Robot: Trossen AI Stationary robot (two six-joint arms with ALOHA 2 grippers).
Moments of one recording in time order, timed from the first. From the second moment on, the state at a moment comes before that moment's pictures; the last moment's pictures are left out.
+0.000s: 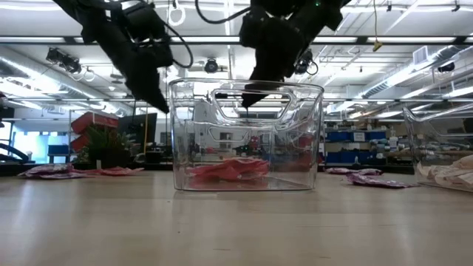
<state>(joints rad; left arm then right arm) 0.46 1.14 0.78 -0.48 0.08 0.10 -0.08 1.72 1.28 -0.44 -0.08 0.00</state>
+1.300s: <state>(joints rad) 0.43 1.61 0.79 -0.63 -0.18 -0.20 -0.09 1.70 1.28 -0.49 -0.03 -0.07</state>
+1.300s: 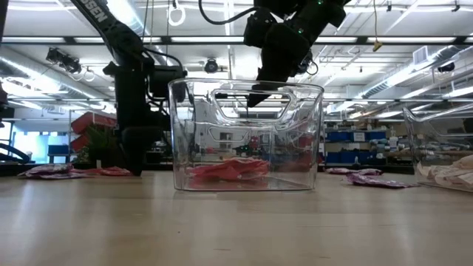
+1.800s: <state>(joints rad) 0.39 1.54 0.86 -0.72 -0.23 -0.08 -0.09 1.70 1.28 -0.53 -0.02 -0.09</state>
